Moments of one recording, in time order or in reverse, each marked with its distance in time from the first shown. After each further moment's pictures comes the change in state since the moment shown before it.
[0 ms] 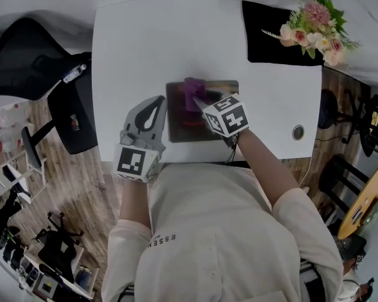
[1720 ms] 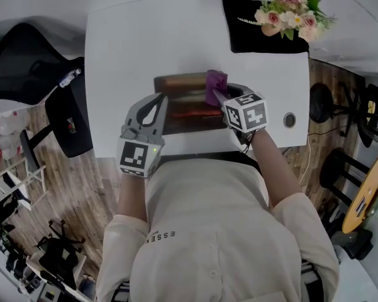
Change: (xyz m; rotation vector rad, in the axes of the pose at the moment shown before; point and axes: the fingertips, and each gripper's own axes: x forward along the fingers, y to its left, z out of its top) left arm 0.003 -0.053 0.007 0.110 0.026 -0.060; right arm -0.092 -0.059 -0.032 0.087 -0.059 -0.183
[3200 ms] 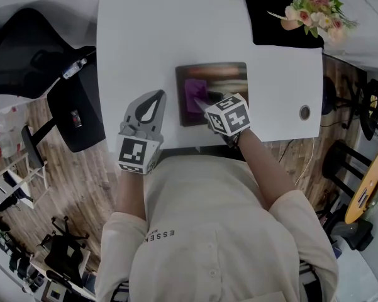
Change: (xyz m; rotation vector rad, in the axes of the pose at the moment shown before) left arm -0.047 0.056 -0.045 -0.030 0.036 -0.024; right arm 0.074 0.129 -0.020 -0.016 0.078 0.157
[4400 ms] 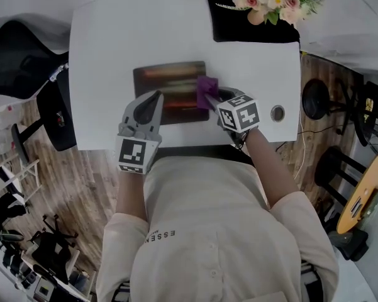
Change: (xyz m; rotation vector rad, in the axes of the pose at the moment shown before) left arm 0.074 -0.111 0.024 0.039 0.001 0.061; right arm -0.099 -0.137 -0.058 0.023 -0.029 -0.050
